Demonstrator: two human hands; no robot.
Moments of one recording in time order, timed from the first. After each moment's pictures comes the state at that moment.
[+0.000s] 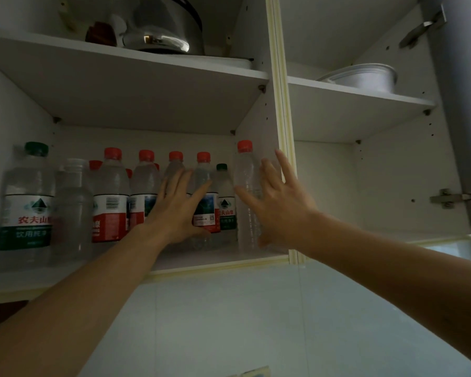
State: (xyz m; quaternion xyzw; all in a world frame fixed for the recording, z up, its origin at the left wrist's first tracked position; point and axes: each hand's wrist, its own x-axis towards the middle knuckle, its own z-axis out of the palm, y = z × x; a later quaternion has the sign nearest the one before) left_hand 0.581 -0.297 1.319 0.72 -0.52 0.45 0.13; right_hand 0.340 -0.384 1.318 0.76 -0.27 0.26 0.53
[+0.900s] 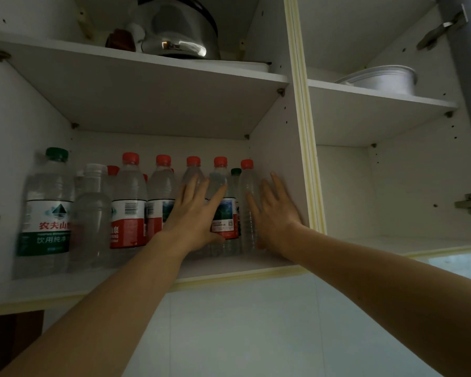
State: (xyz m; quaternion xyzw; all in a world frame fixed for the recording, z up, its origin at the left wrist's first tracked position) left_hand 0.580 -0.294 1.319 0.71 -0.52 0.45 0.13; right_hand 0.430 -0.436 1.314 0.76 -0.33 0.23 0.51
